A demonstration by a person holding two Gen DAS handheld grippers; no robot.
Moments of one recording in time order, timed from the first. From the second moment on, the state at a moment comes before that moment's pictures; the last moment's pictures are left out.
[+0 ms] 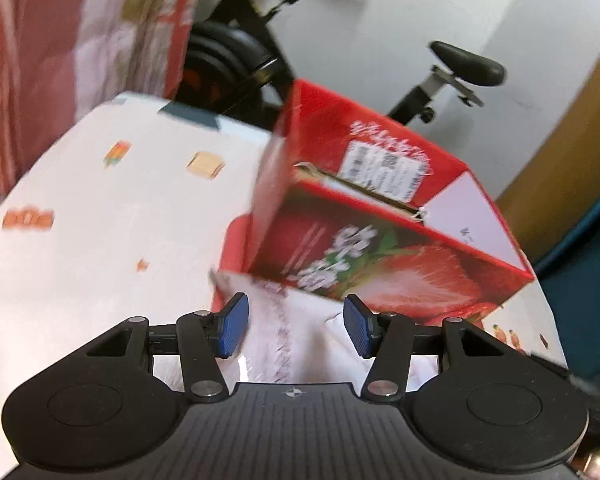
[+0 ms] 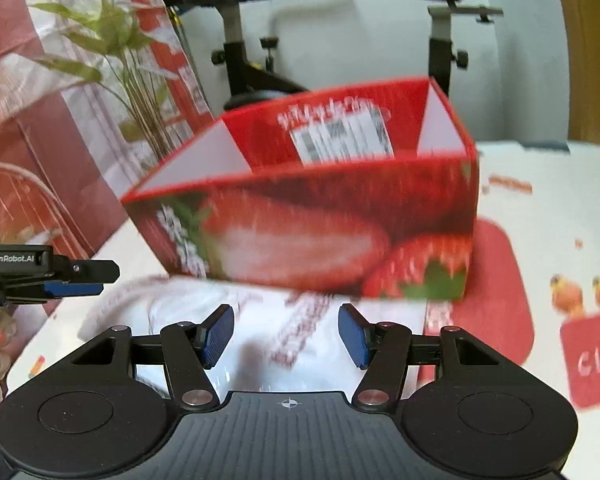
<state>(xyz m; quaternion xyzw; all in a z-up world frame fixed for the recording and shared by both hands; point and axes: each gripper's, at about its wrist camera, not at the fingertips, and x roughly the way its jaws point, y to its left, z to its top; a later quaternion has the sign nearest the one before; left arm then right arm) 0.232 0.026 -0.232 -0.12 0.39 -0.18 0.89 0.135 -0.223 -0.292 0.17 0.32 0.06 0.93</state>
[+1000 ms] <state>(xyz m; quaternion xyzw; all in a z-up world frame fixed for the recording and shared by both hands) 0.222 0.034 -0.290 -0.14 0.41 -0.17 0.89 0.151 -0.242 -0.327 0.21 0.37 0.03 0.91</state>
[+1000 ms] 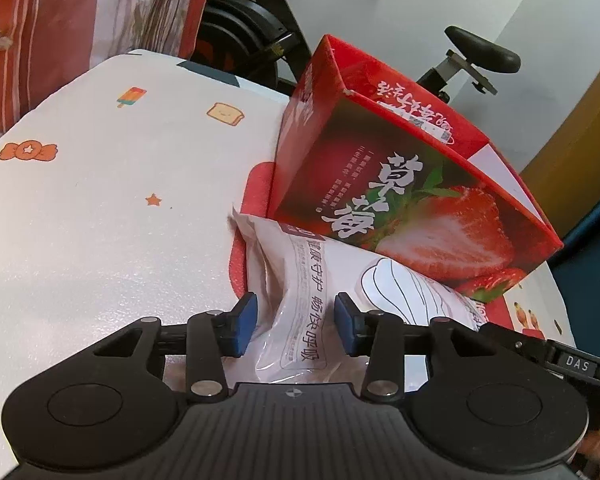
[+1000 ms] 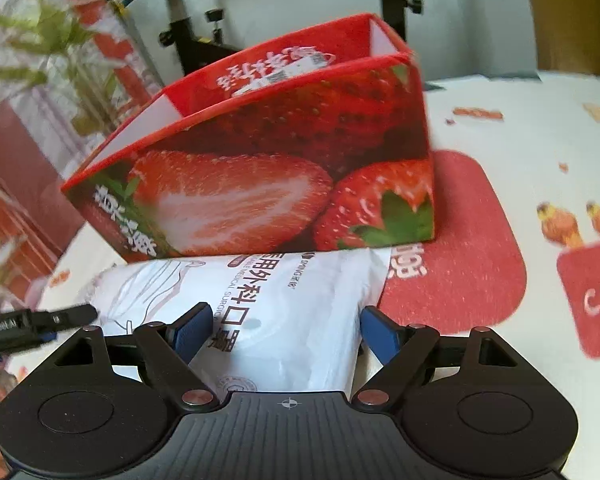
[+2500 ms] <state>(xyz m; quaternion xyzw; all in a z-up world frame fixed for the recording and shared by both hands) 0.221 0.018 -0.275 -0.17 0.44 -0.22 0.86 0.138 -0.215 -0.299 0.14 0.37 0.09 0.91</state>
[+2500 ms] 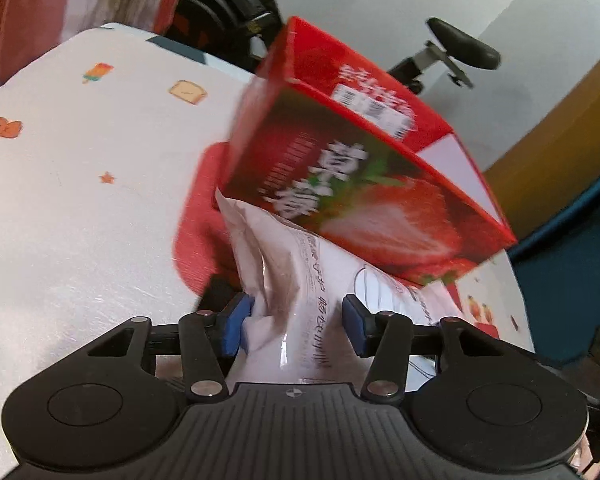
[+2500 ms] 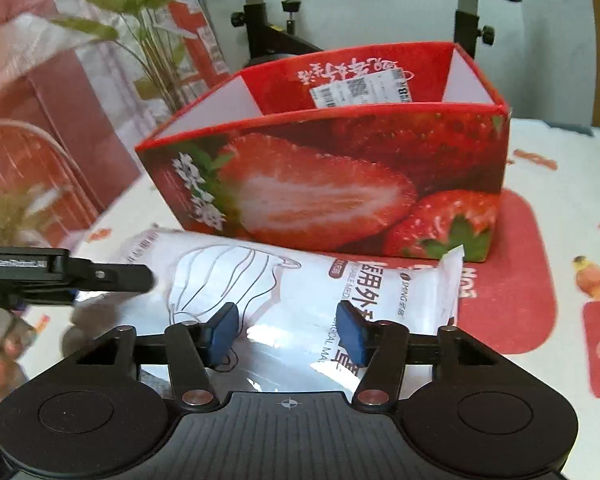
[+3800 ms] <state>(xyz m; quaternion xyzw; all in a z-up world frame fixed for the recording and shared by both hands) 0.225 0.007 -0.280 -0.11 0.45 -0.23 0.86 0.158 -0.261 -0.336 0.24 0.41 0.02 0.88</state>
